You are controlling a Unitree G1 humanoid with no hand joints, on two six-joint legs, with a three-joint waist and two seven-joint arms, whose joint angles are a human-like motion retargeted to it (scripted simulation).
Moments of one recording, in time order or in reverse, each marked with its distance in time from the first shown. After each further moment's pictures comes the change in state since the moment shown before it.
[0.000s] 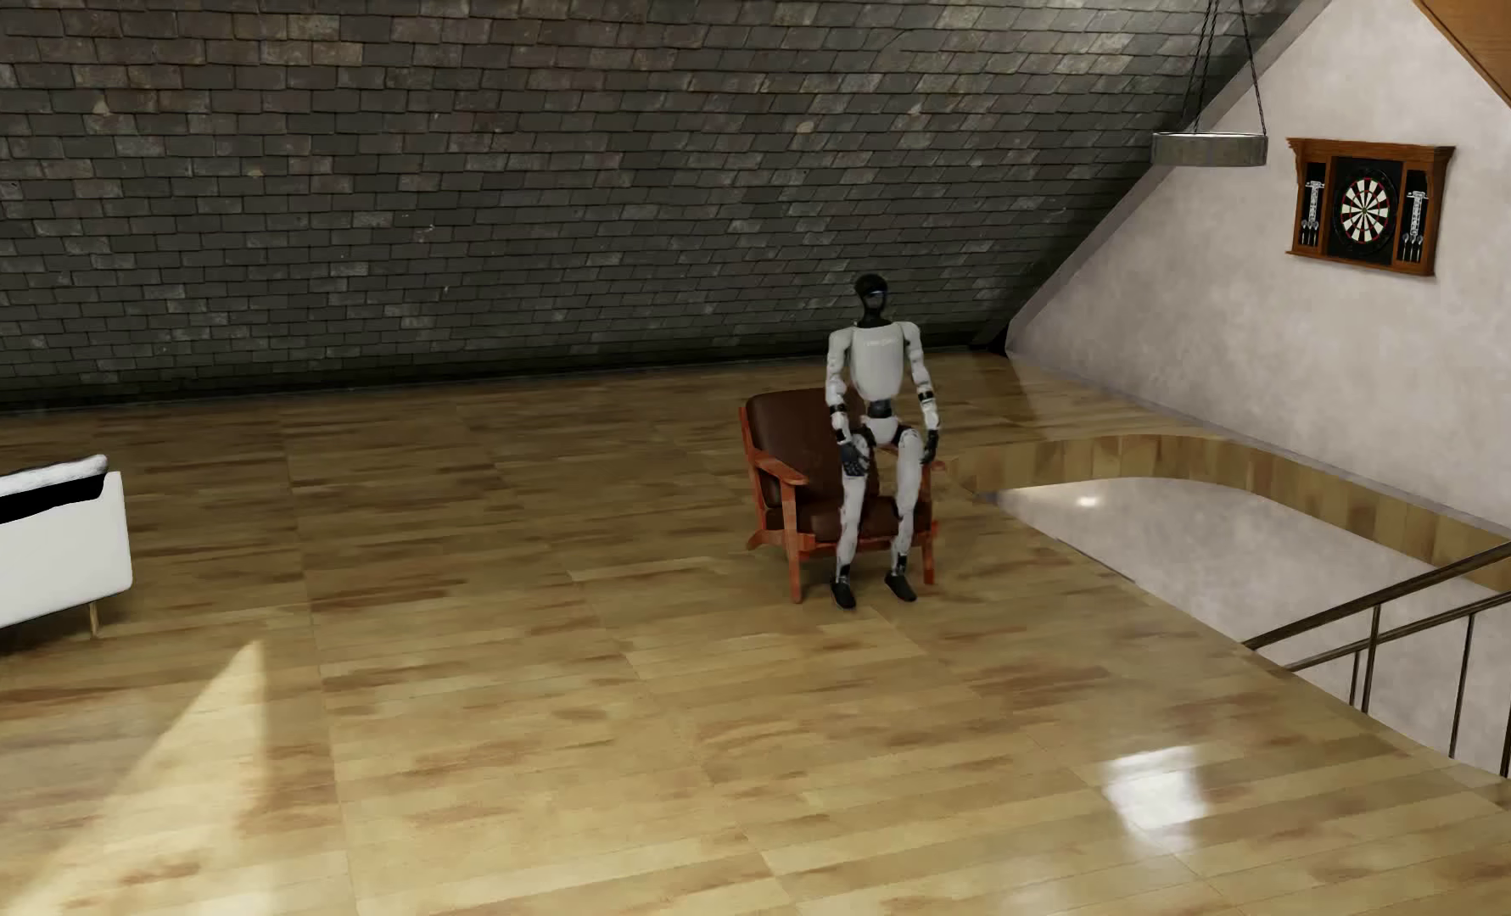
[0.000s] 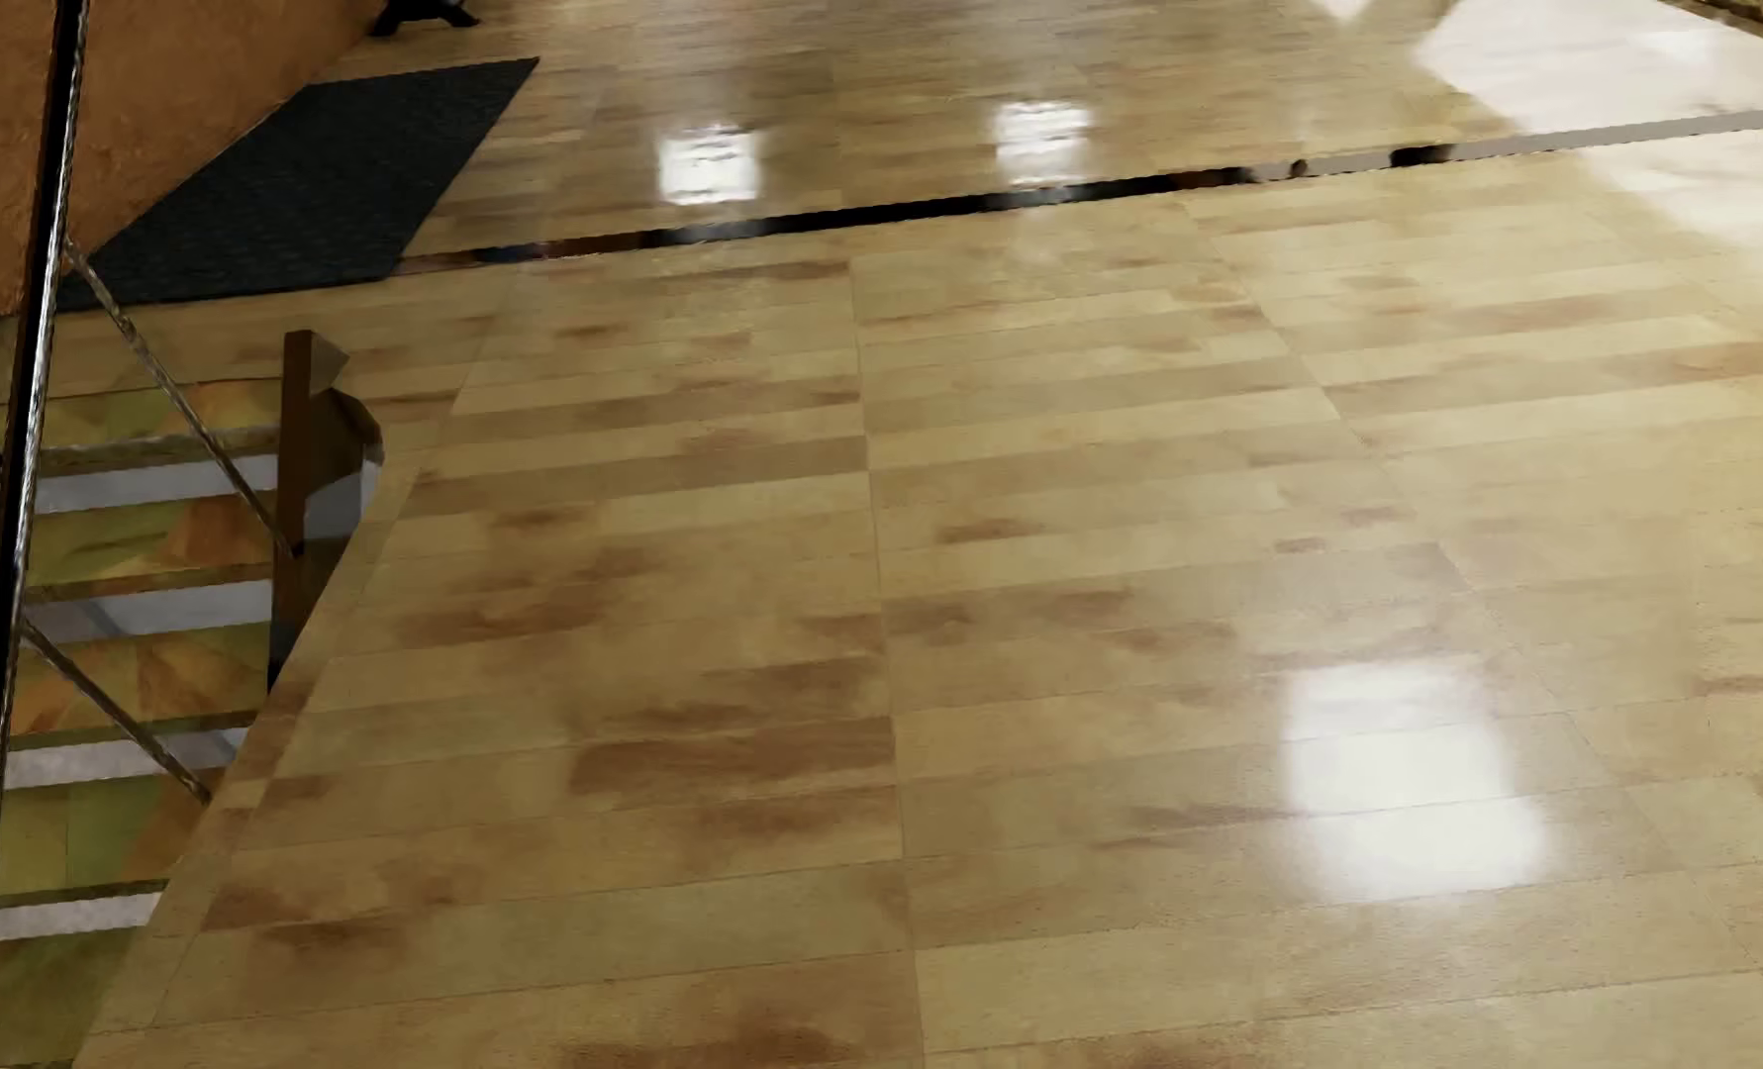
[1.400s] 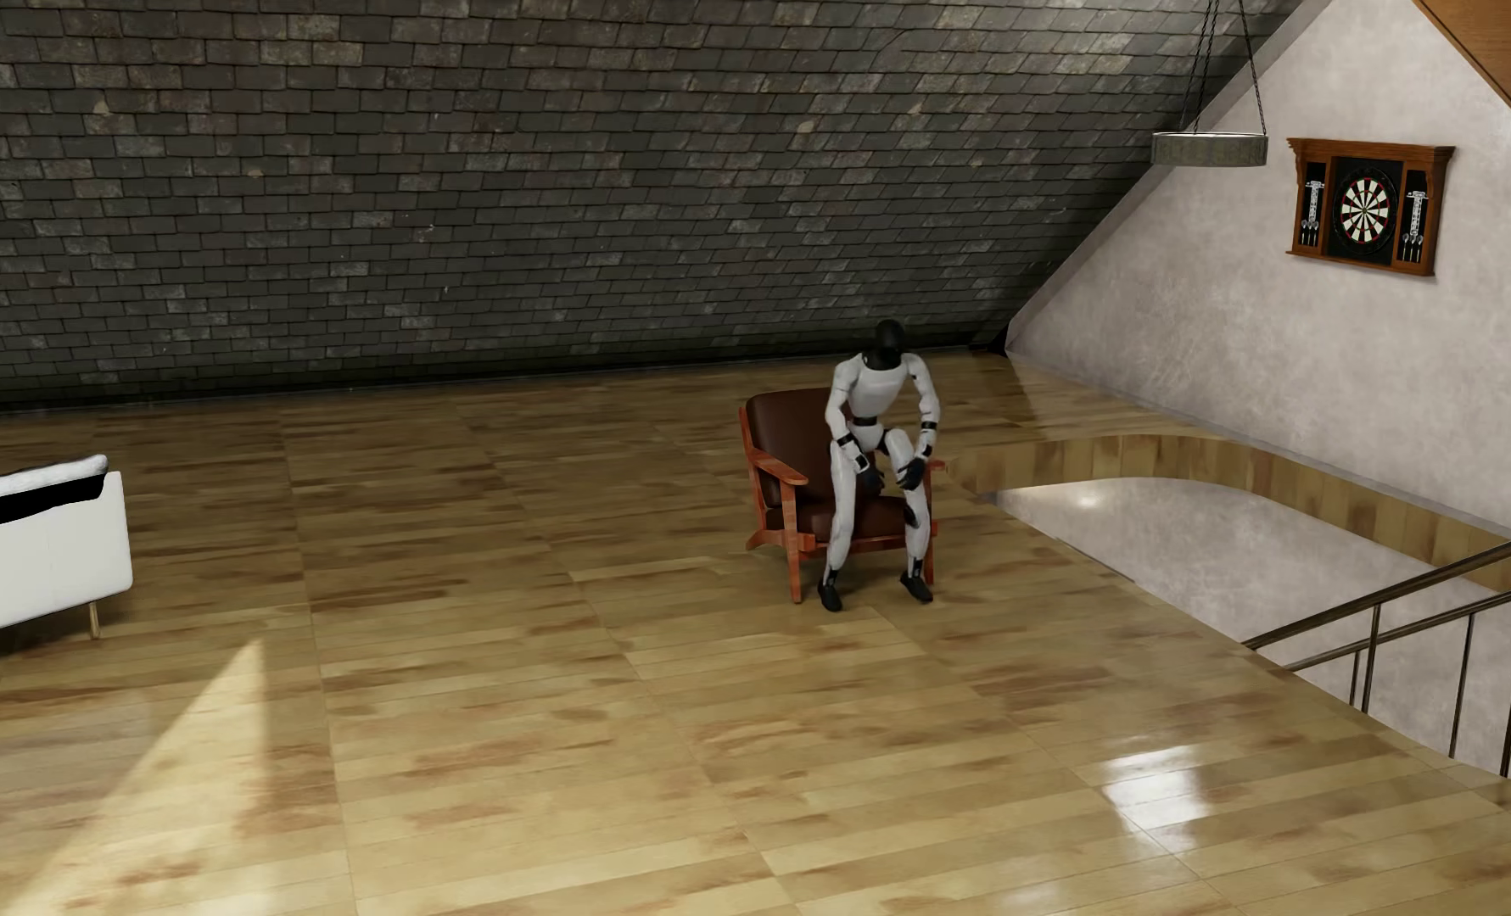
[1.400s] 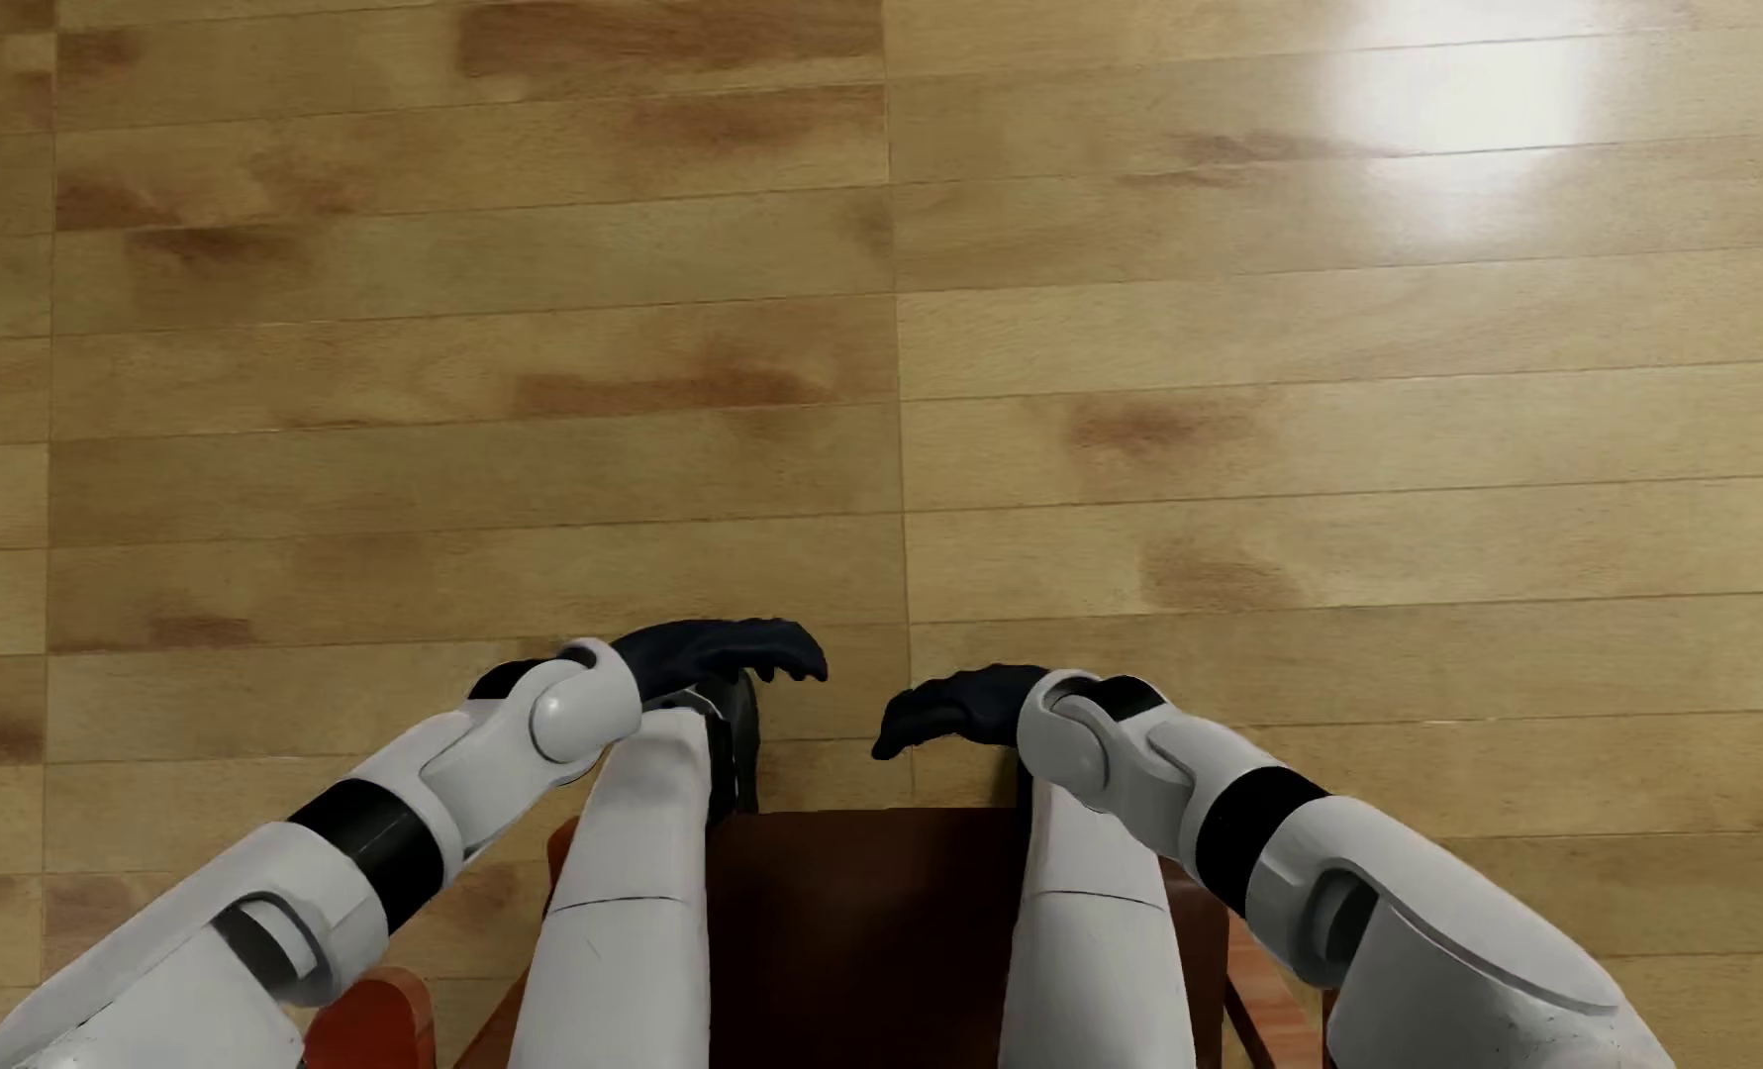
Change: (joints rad) body -0.814 -0.711 0.020 0.107 -0.114 -0.038 -0.061 0.084 0.651 0.848 0.741 -0.620 -0.713 -0.124 -0.128 0.289 -0.204 -0.117 0.118 -0.473 0.619 -0.413 -0.305 0.083 -0.191 -0.165 -0.148 0.054 0.066
